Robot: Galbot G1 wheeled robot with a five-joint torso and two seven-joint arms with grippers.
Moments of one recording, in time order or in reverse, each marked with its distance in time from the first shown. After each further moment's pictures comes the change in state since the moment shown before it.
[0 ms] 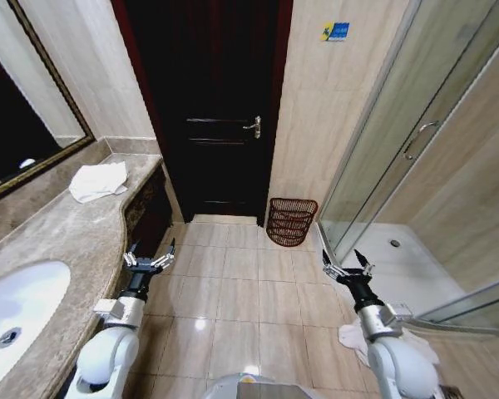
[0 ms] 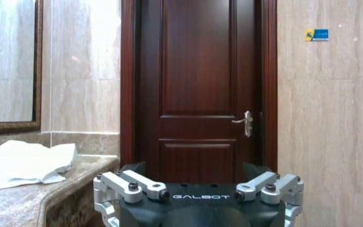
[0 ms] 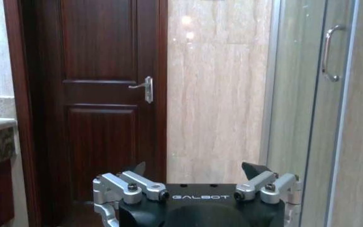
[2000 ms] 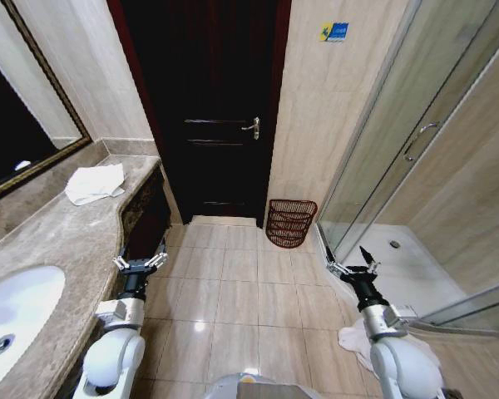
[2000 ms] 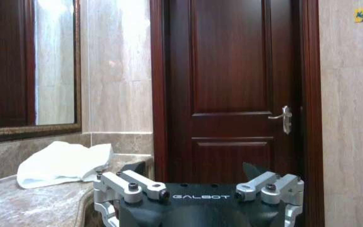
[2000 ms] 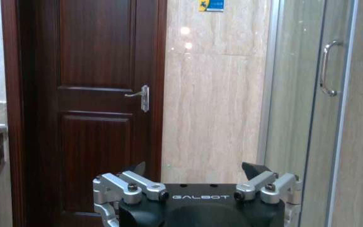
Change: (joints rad) left arm 0.007 -0.039 0.026 -0.028 0.092 0.027 -0.171; right arm -0.009 0.026 0.006 0.008 -0.037 0.047 -0.012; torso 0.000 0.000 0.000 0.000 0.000
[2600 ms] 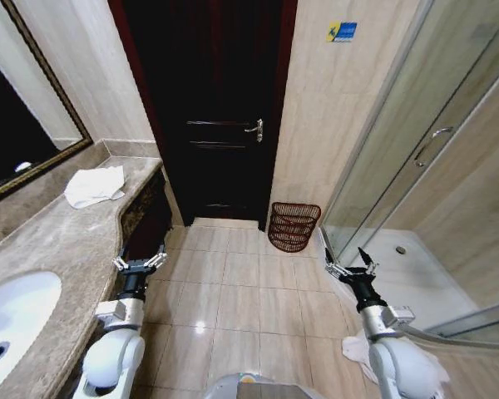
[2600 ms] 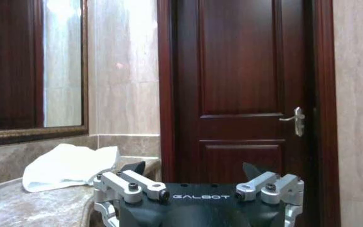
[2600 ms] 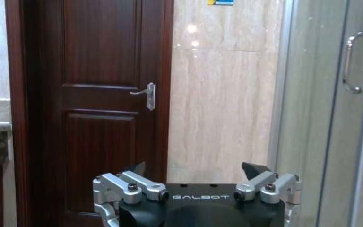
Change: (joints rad) left arm 0.001 -0.005 -0.003 0.000 0.006 -0.011 -0.002; right arm 0.000 -0.001 -0.003 -0.017 -0.004 0.011 -0.002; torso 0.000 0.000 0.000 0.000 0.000
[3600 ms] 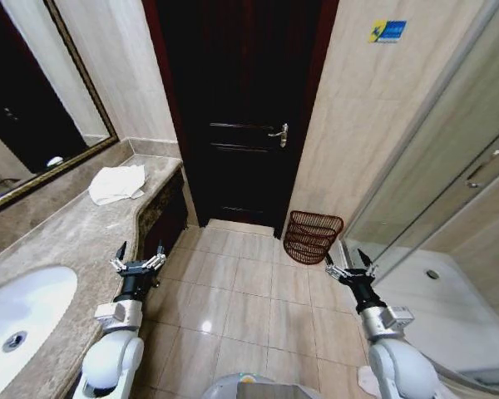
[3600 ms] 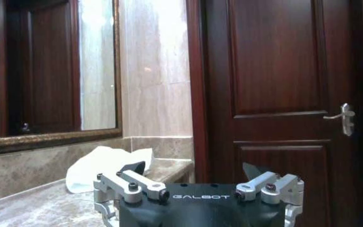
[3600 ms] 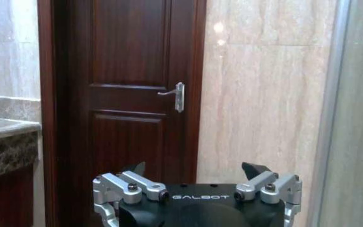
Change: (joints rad) left arm 0.005 -0.003 -0.008 0.011 0.020 -0.021 -0.002; right arm -0.002 -0.001 0.000 -0.010 0.000 0.007 -0.003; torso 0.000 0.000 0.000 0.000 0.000
